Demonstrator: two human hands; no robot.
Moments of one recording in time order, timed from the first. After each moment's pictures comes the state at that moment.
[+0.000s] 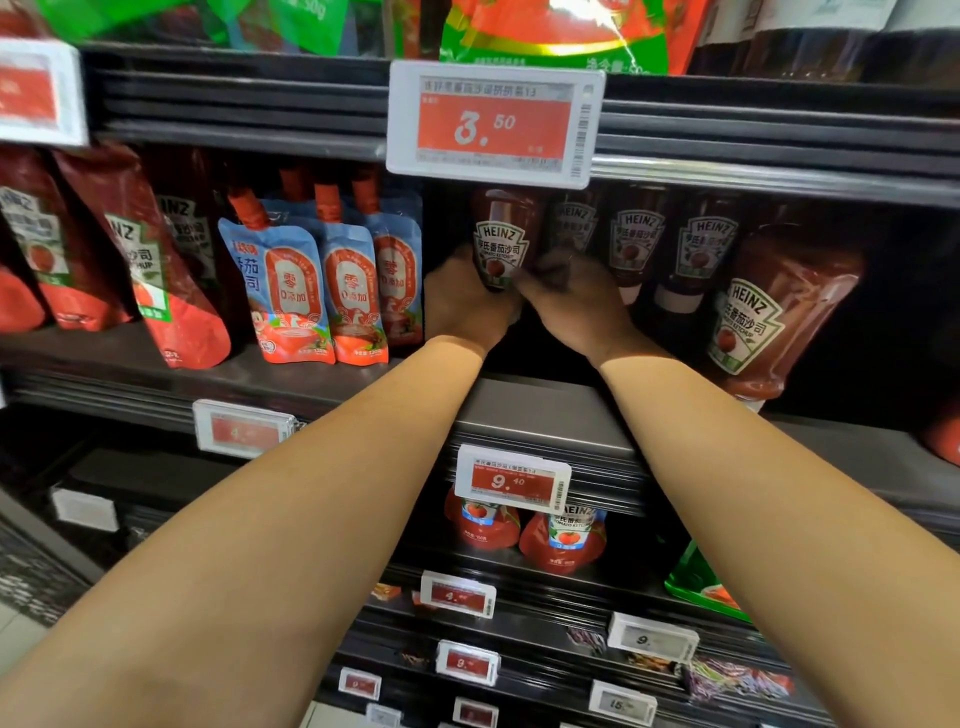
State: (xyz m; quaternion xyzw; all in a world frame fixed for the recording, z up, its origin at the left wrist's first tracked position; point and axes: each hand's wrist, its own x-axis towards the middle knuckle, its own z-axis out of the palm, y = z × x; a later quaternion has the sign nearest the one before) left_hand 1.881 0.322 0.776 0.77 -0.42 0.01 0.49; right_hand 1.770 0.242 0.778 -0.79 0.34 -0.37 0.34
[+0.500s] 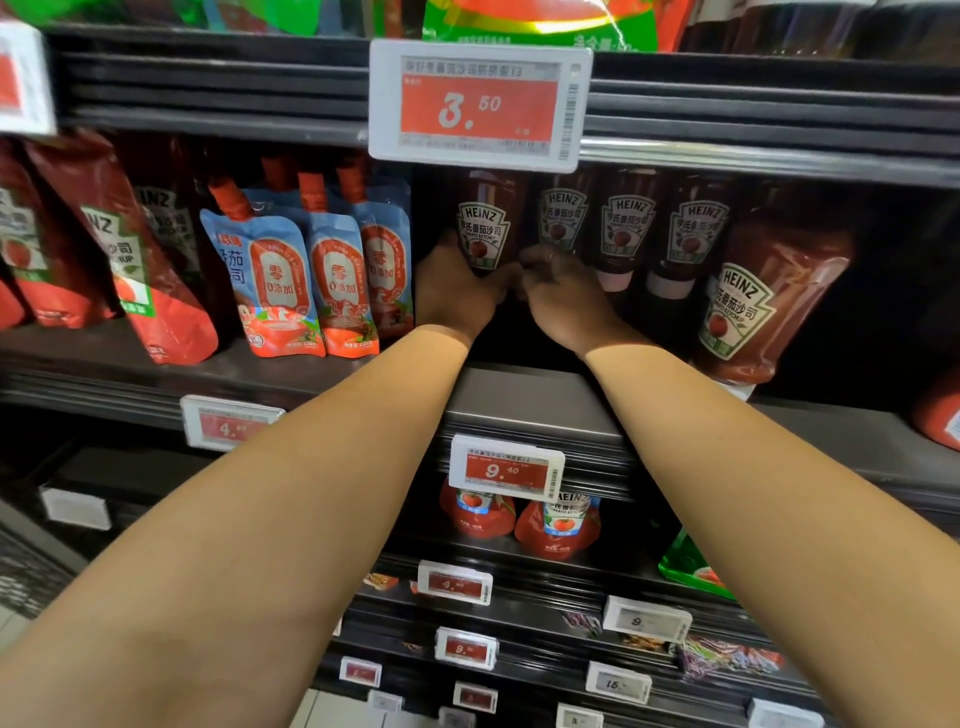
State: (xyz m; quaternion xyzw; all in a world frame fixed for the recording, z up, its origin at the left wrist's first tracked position) left_hand 1.879 0.321 0.778 0.76 -0.40 -0.03 0.51; right_hand 1.772 0.241 0.772 -0.80 0.37 -0.33 0.35
